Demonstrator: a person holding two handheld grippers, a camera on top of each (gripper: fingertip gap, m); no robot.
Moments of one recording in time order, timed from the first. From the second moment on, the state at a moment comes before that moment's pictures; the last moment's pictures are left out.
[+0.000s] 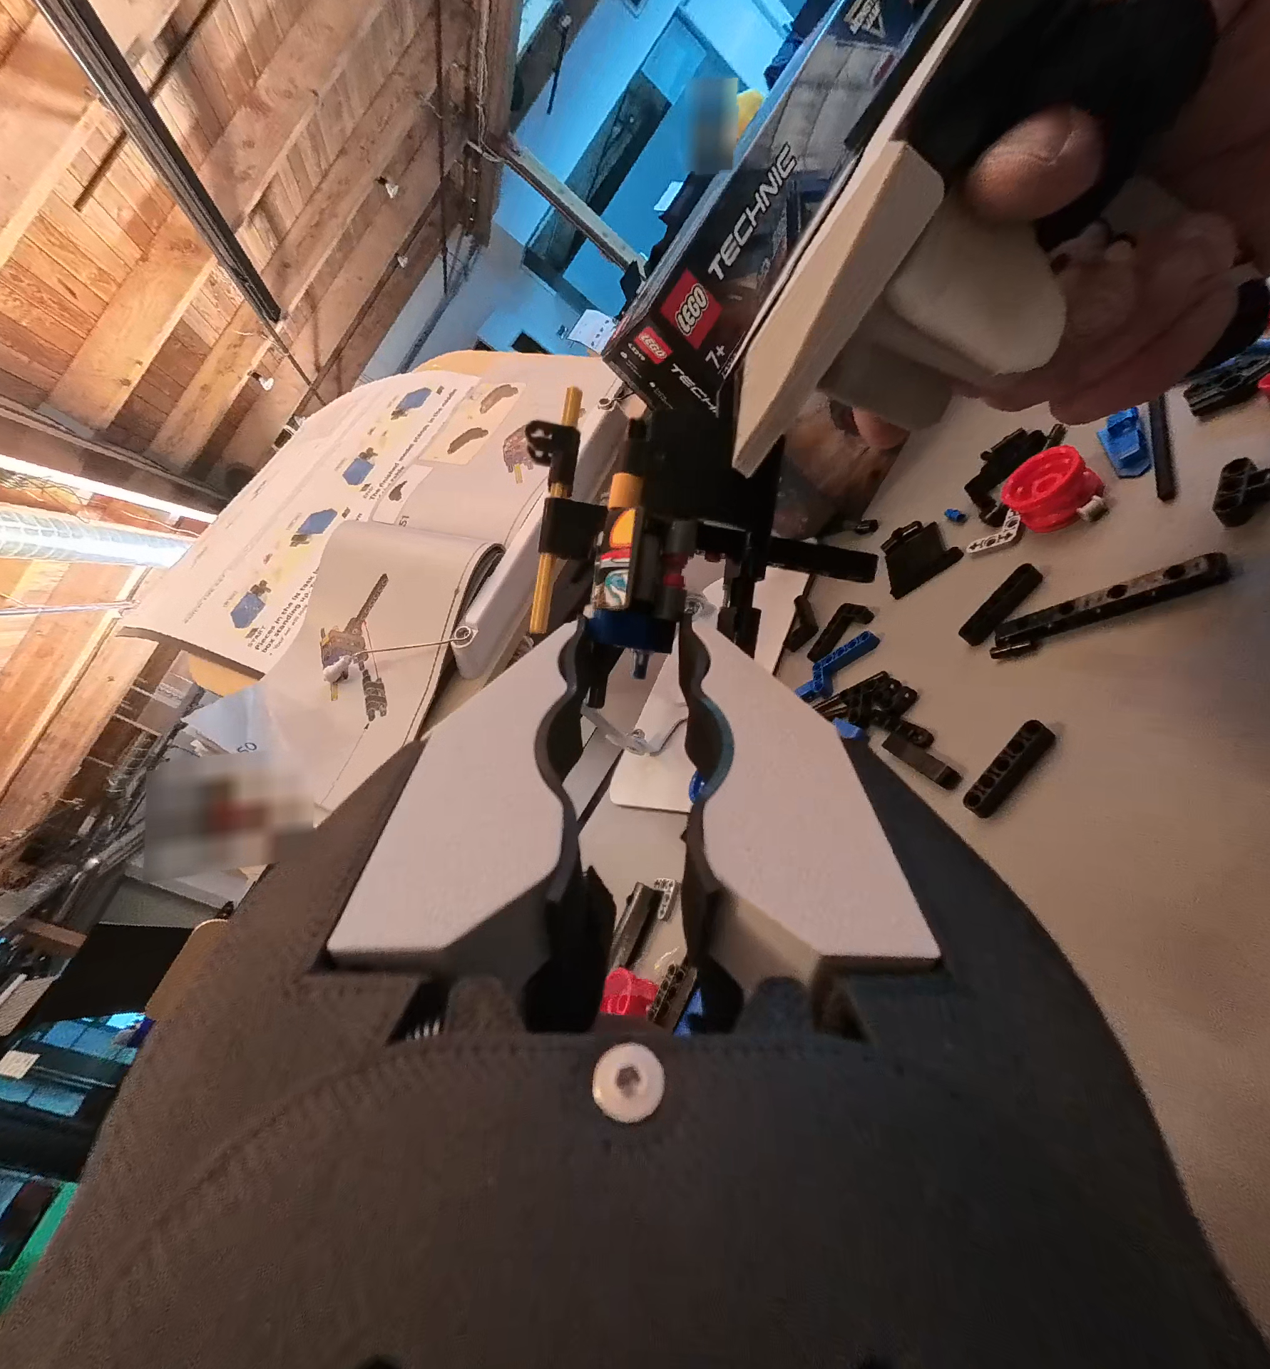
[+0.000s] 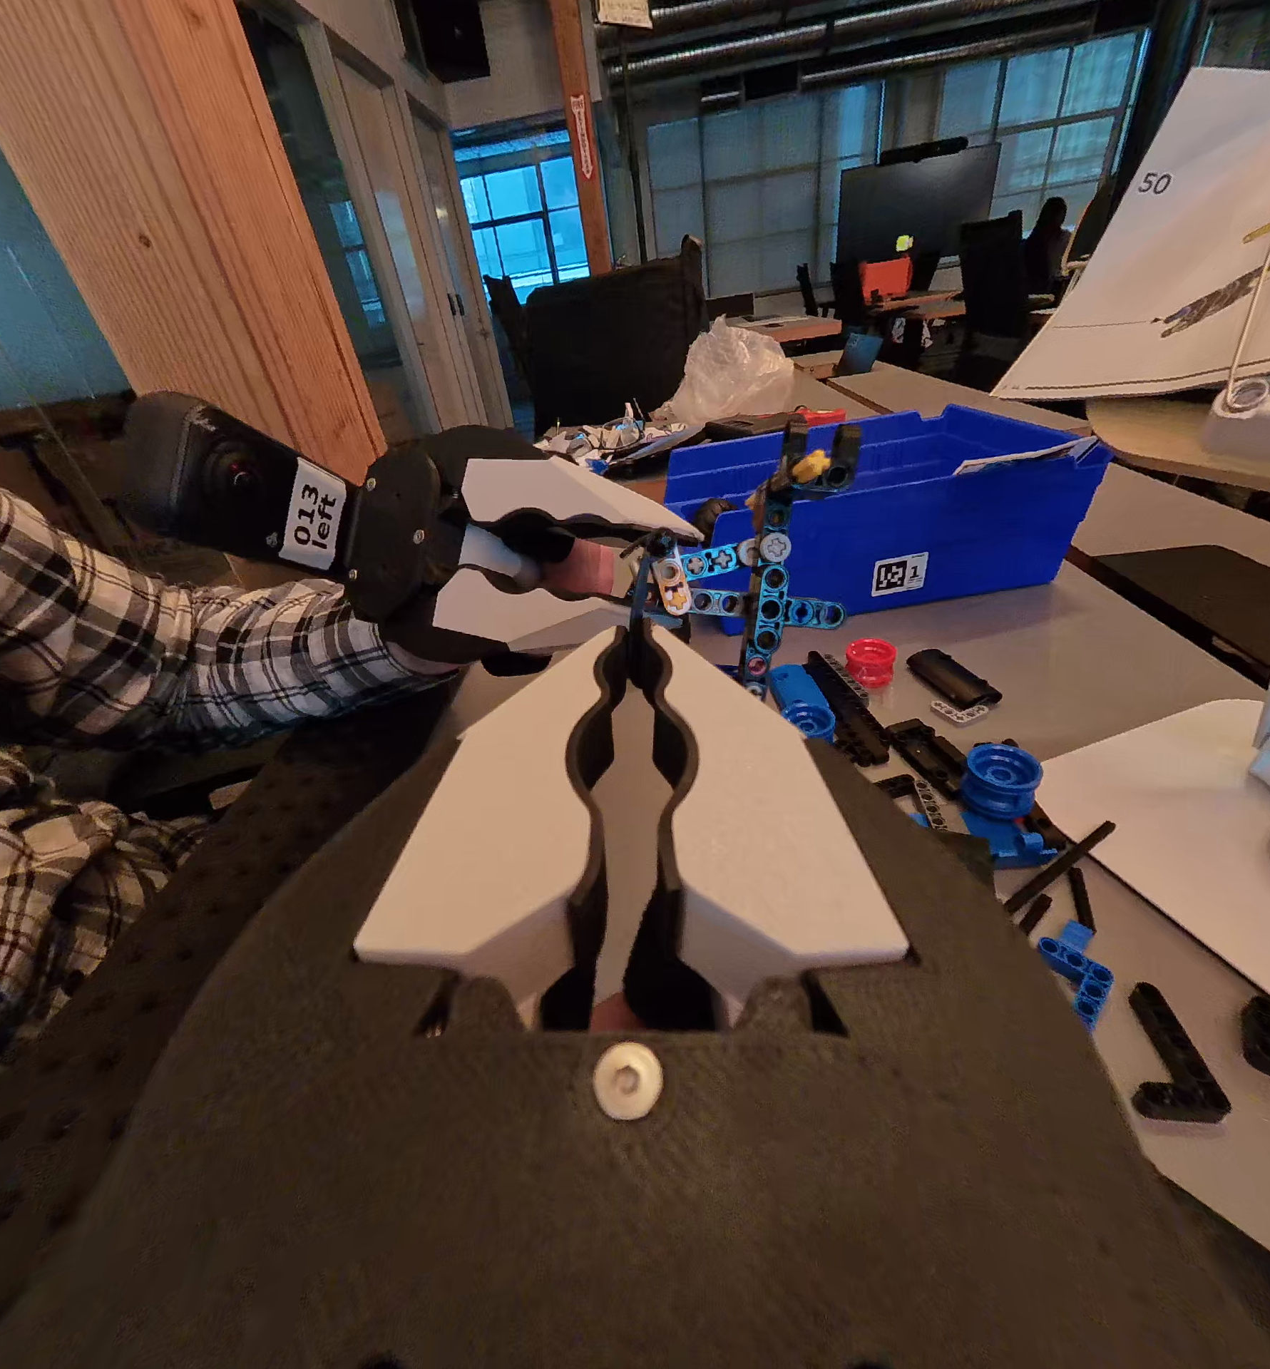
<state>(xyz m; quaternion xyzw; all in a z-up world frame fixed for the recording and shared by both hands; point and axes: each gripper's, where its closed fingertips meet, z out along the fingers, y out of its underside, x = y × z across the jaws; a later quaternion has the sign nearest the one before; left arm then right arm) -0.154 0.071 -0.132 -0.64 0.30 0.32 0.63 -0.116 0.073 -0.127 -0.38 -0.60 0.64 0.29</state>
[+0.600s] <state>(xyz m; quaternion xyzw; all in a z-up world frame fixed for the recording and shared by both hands) -0.165 0.036 -0.171 -0.82 0.17 0.16 0.52 -0.119 0.114 -0.130 -0.45 -0.55 0.63 0.30</state>
